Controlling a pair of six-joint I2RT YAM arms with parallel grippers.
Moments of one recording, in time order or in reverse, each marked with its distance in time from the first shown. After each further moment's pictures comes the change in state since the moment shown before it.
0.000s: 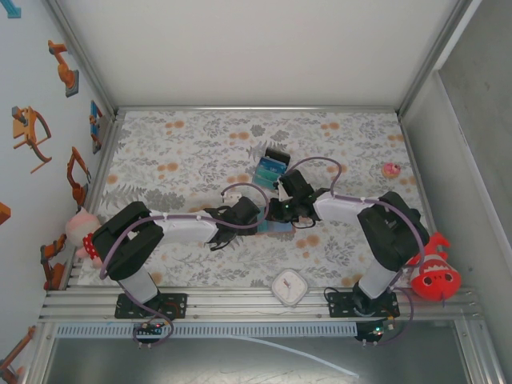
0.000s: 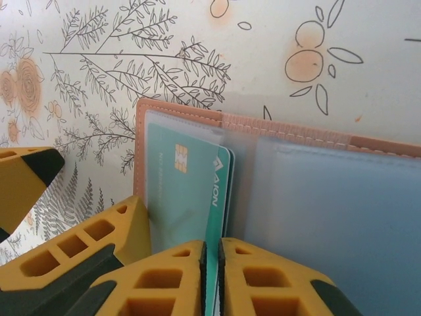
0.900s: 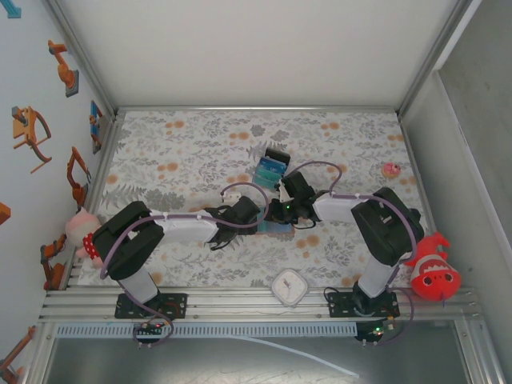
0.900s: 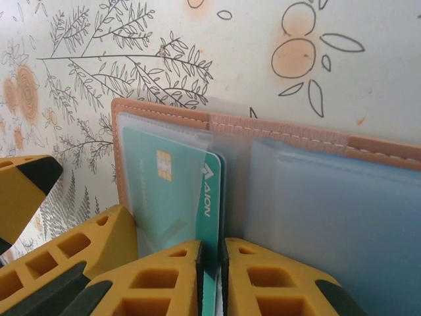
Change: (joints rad) left arm -0.002 0.004 0.008 -0.006 -0.002 -0.018; right arm -0.023 0.053 -0.033 0.103 -0.076 0.052
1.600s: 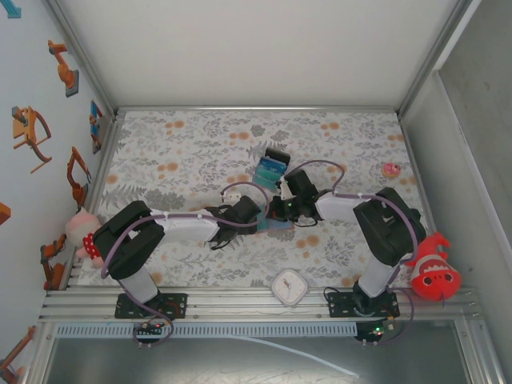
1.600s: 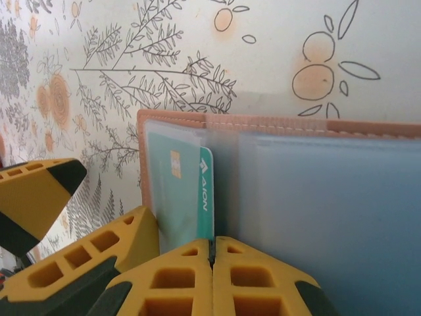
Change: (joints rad) left arm 0.000 0.005 0.014 -0.029 -0.013 -0.005; right arm -0.030 -0.018 -0.005 0.018 -0.048 -0.016
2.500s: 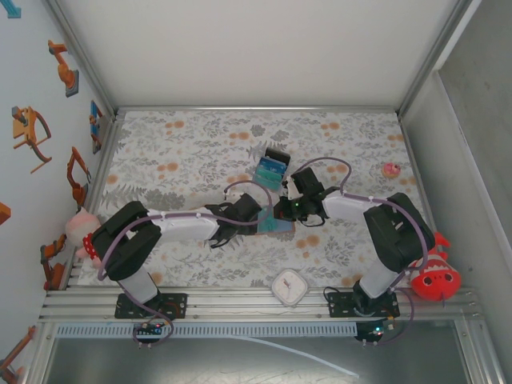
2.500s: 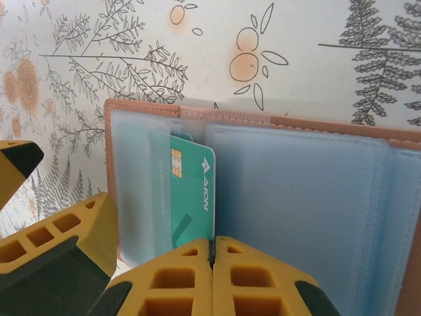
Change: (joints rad) left arm 0.000 -0.017 0.042 -0.064 0.007 0.095; right arm -0.042 -0.068 0.000 -0.144 0.040 -0.109
